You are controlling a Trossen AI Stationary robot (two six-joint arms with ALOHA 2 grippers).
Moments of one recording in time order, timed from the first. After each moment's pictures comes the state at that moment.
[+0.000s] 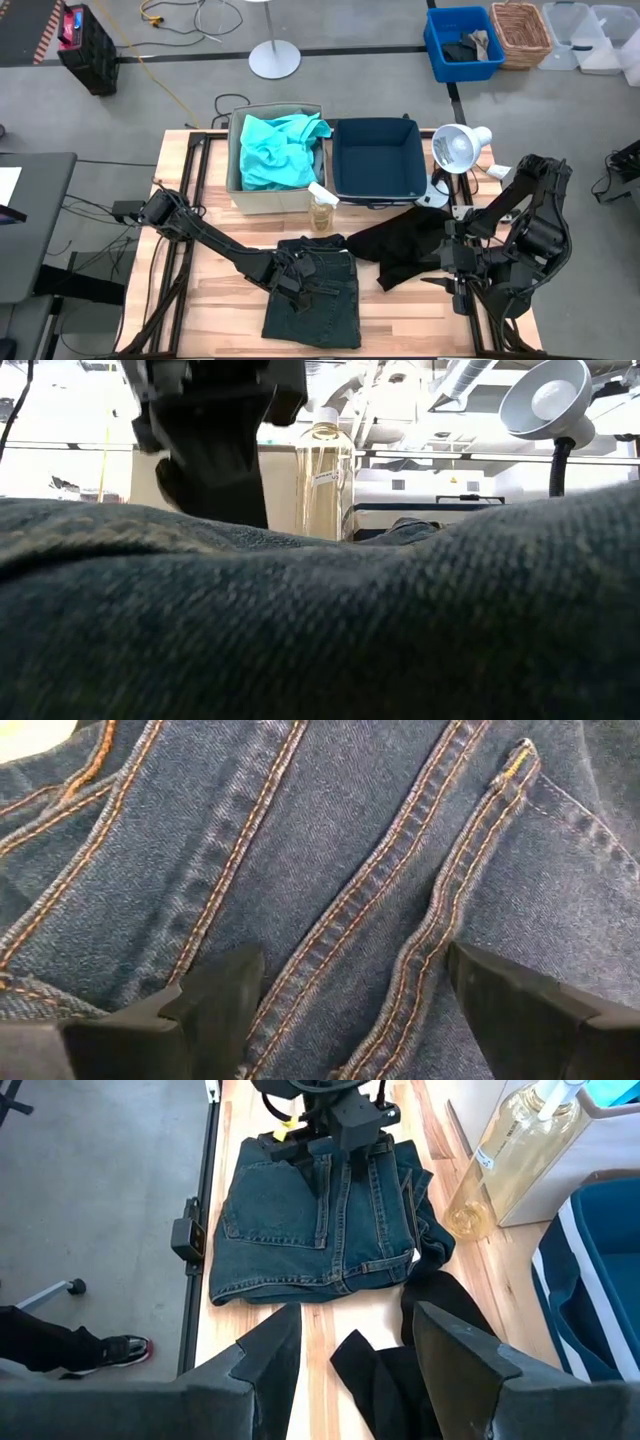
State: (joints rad) left arm -0.47 1.90 1.32 -0.56 -0.28 -0.85; right arm 0.98 1.34 1.63 -1.31 0.65 0.88
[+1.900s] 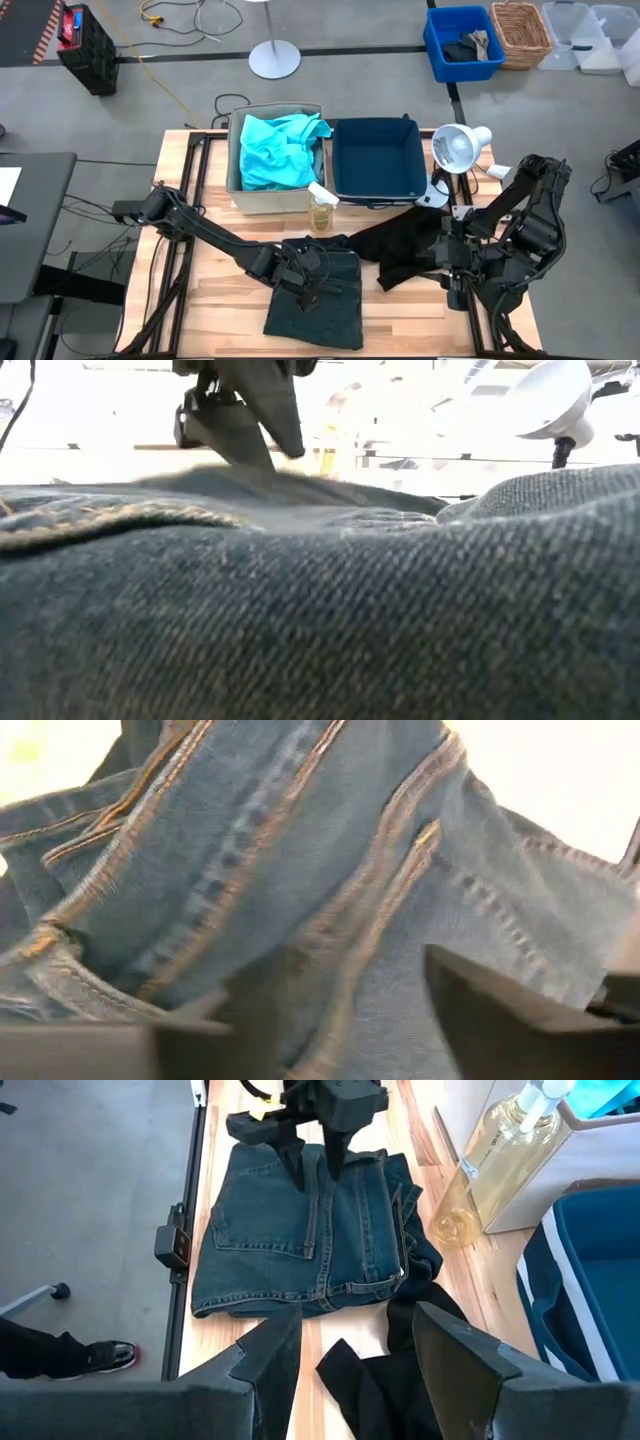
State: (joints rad) left arm -0.45 1.87 1.48 -0.66 -0.25 -0.94; right arm 0.93 1.34 1.62 -1.30 0.65 0.84
